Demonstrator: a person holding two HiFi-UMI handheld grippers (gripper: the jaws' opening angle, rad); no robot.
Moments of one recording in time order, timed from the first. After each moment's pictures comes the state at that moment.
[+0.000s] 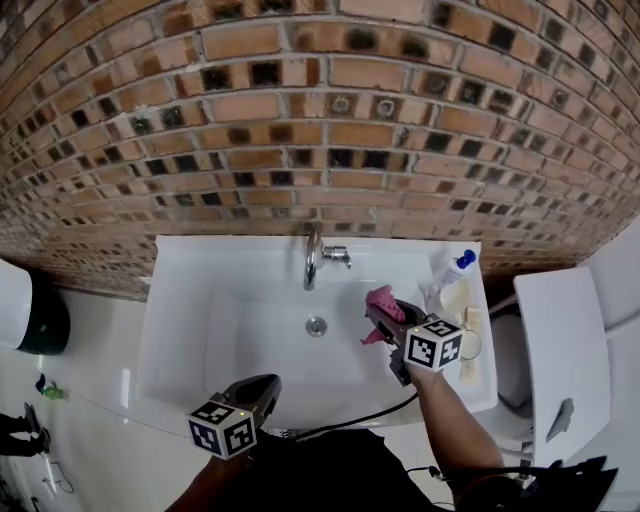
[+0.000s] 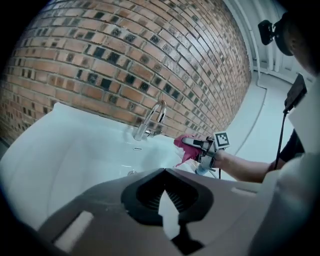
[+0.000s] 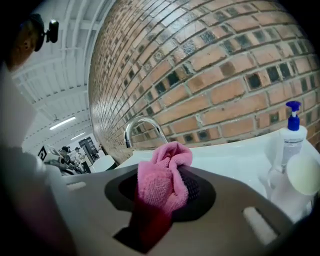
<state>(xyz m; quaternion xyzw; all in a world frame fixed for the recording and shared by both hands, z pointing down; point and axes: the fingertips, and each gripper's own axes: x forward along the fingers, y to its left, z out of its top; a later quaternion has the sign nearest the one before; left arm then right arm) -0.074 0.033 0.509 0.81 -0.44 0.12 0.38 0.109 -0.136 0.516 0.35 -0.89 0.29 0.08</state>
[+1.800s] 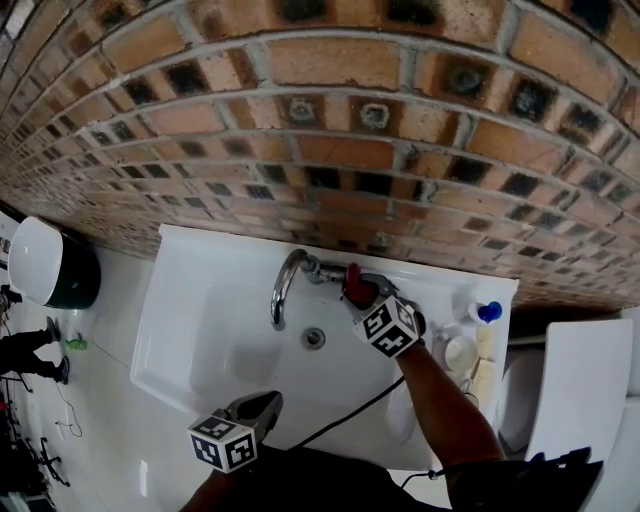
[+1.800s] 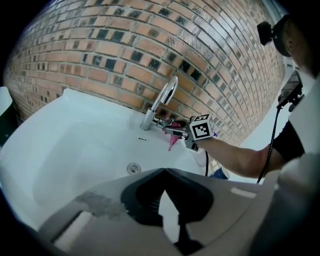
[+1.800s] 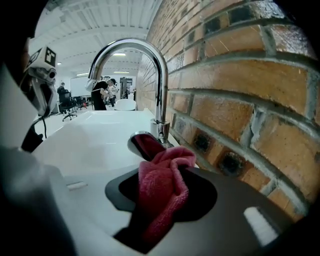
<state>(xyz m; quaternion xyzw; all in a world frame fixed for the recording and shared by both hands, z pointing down) -0.011 -0.019 0.547 0.71 -0.51 0.16 0.45 0.046 -0.264 0.601 0.17 -0.93 -0.01 0.33</state>
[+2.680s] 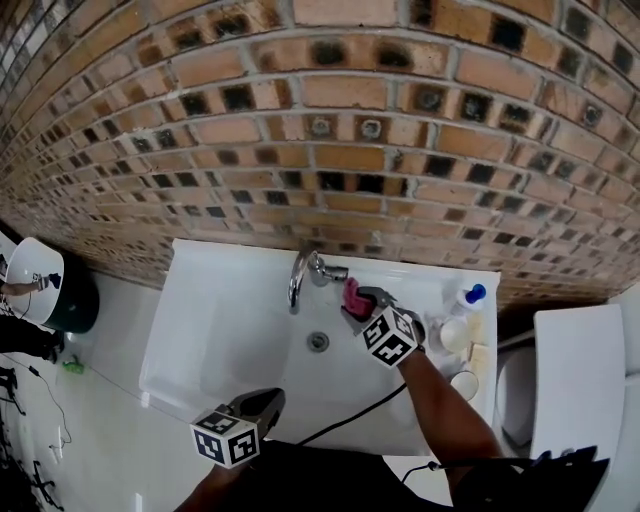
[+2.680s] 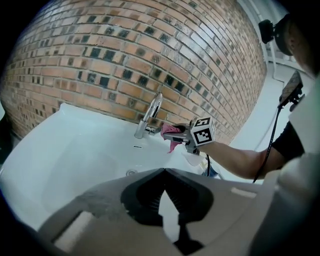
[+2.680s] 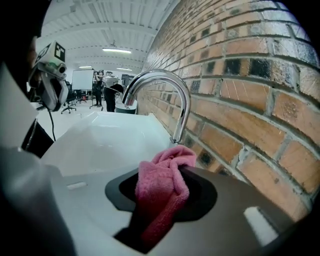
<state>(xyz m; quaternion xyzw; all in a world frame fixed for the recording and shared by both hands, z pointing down) -0.020 0.012 0.510 0.76 -0.50 0.15 0.39 0.051 -0.204 0.553 0.18 -0.92 -0.06 0.33</state>
